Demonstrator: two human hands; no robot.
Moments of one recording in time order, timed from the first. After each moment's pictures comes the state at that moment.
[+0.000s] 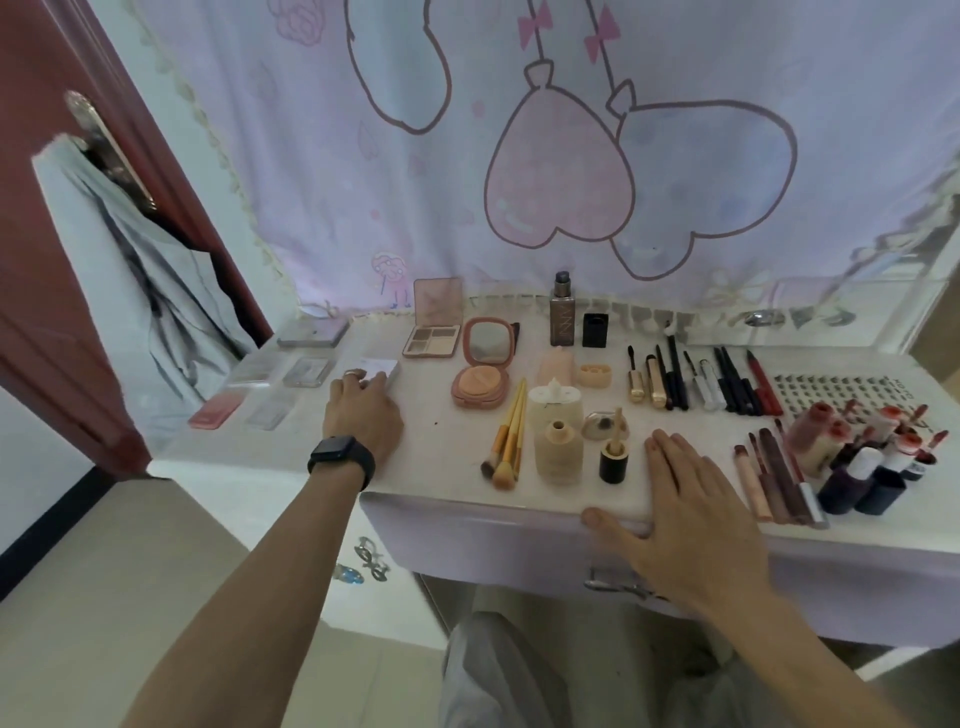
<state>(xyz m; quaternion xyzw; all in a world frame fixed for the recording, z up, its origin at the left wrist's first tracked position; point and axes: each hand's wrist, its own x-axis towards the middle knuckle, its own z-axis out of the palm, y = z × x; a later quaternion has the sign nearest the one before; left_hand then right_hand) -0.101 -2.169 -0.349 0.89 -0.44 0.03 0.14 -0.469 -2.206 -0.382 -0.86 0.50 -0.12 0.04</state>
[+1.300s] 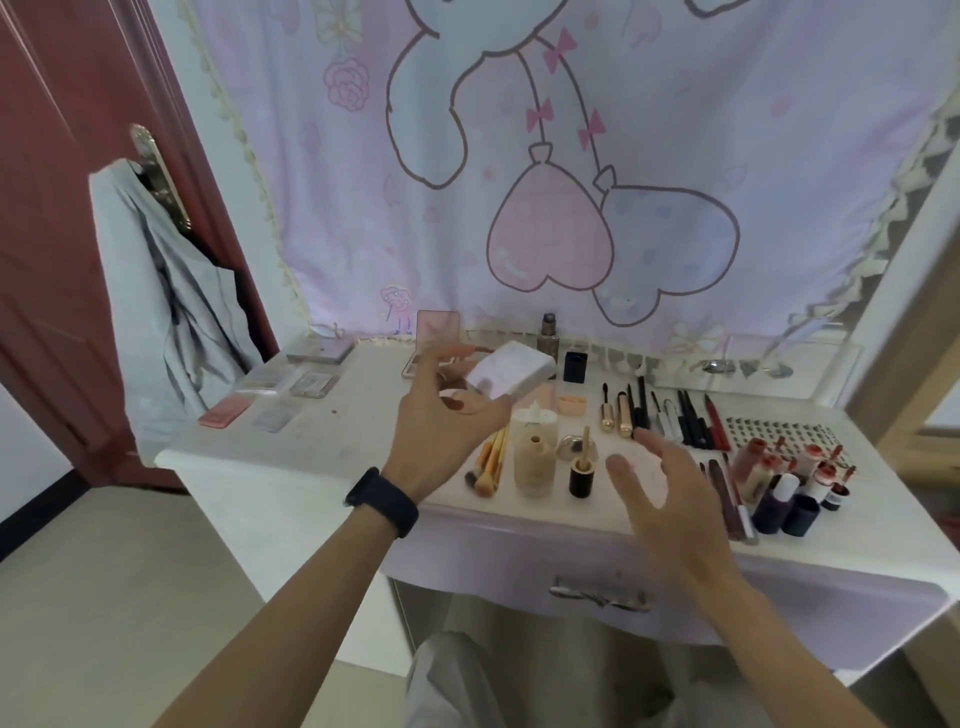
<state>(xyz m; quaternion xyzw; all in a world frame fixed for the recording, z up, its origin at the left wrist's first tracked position) -0.253 -2.119 -0.261 0.64 -0.47 -0.15 0.59 -0.482 -2.190 -0.324 -0.75 0.45 -0.37 0.31</state>
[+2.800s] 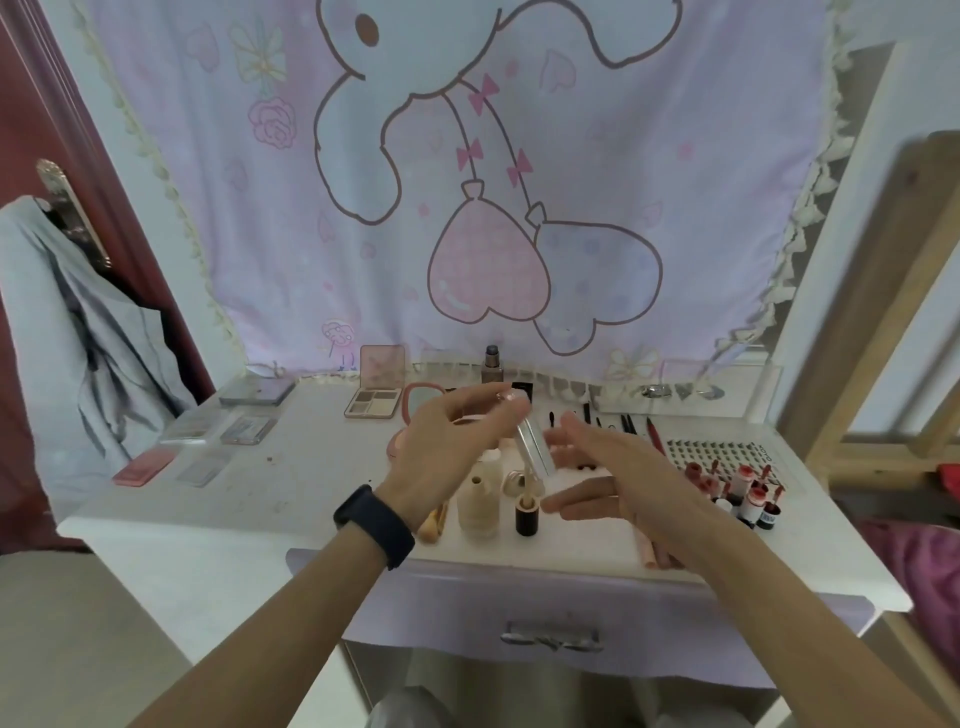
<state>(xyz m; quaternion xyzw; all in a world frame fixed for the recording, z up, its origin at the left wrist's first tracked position) -0.307 -2.147 -0.222 0.61 -0.51 -0.29 0.53 -0.494 -2.211 -0.232 -0.66 0.34 -0.25 0.62</state>
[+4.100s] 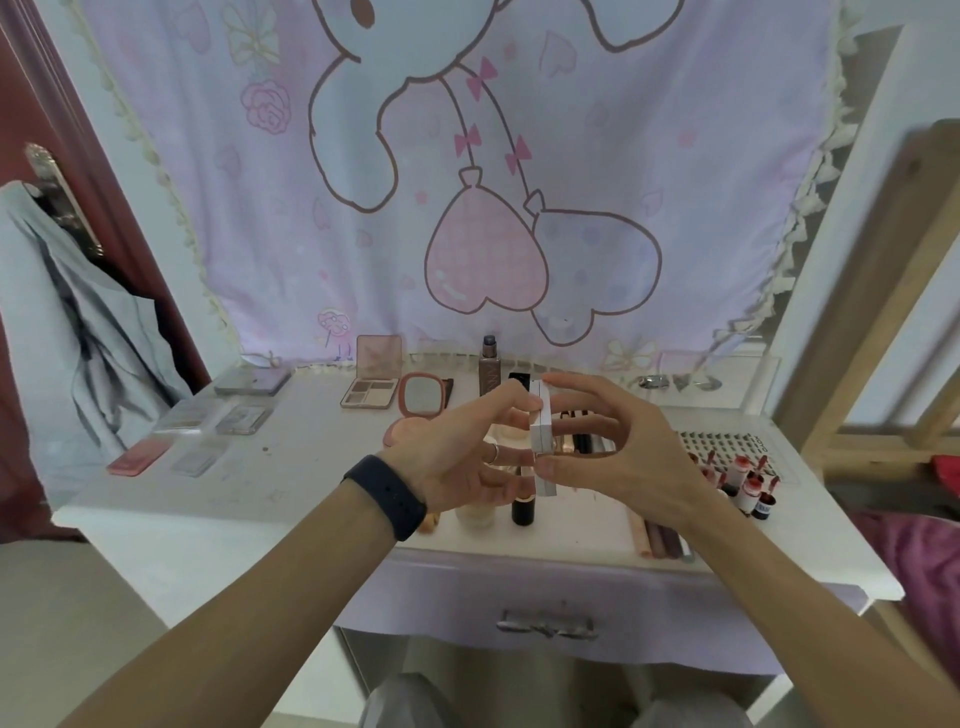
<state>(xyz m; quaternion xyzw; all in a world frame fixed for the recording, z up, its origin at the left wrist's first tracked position) -0.313 -2.156 -0.205 0.58 -0.34 -0.61 0.42 -0.498 -2.225 -0.237 -0.78 0.26 -0.36 0.45</state>
